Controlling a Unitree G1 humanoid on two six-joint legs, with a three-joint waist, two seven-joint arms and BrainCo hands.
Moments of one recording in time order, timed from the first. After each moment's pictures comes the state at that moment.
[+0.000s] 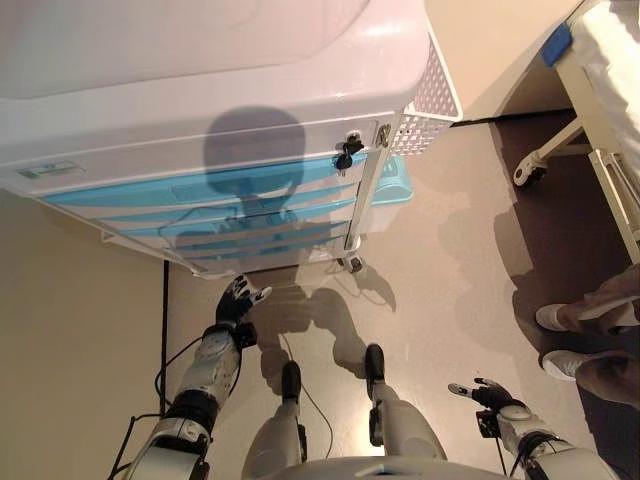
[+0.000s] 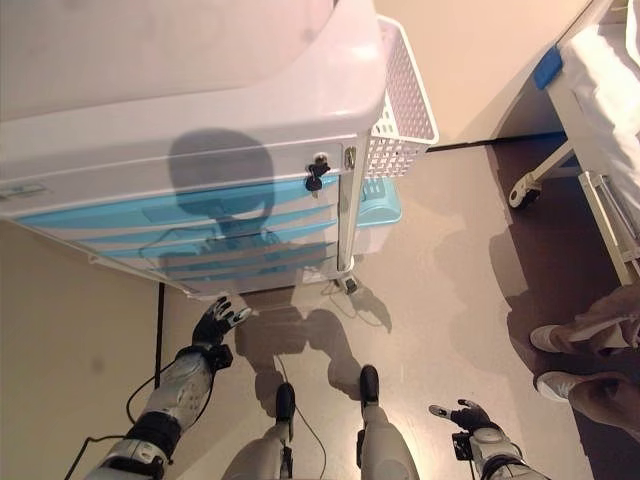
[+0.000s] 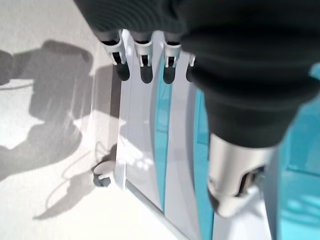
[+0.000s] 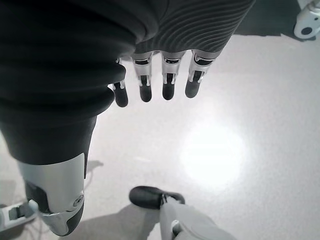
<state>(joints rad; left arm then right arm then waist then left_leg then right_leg) -0.25 0.26 -0.14 0.70 -0.54 -0.07 0.12 -0.19 -0.37 0.13 1.29 0.17 0.00 -0.07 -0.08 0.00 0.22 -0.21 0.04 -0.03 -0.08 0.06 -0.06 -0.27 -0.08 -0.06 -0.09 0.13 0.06</state>
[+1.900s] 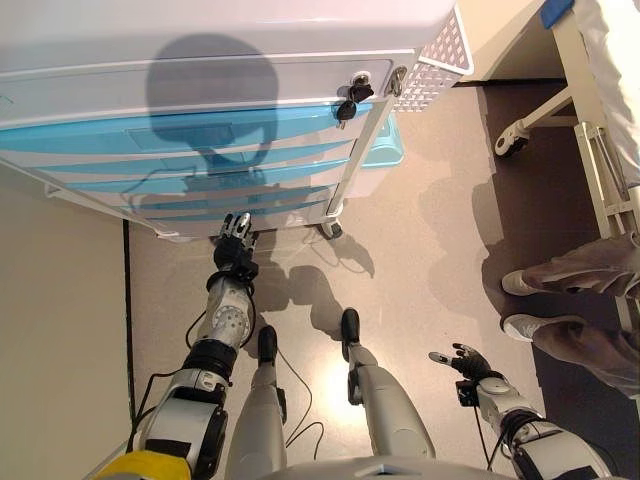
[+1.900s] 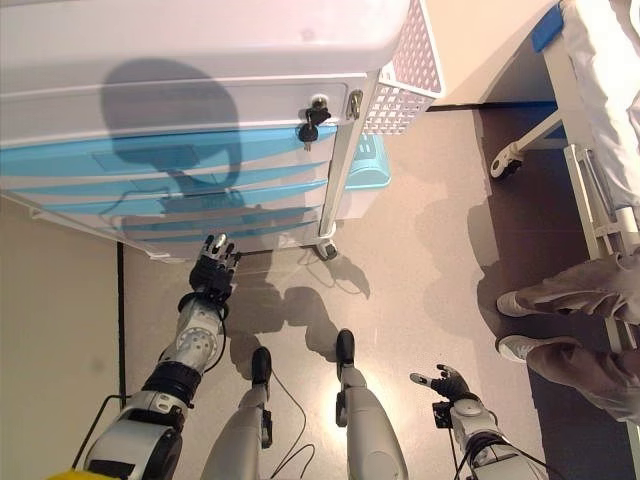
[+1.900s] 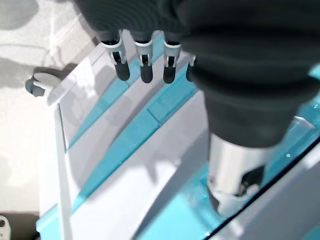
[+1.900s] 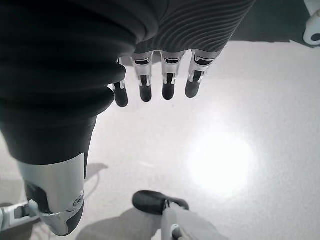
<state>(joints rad) -0.47 0.20 -0.06 0.68 -1.08 -0.21 0.08 -0.25 -0.33 0.17 1.22 0.22 -0.04 -0.07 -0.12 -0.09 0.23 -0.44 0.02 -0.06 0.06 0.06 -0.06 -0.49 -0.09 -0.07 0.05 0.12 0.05</state>
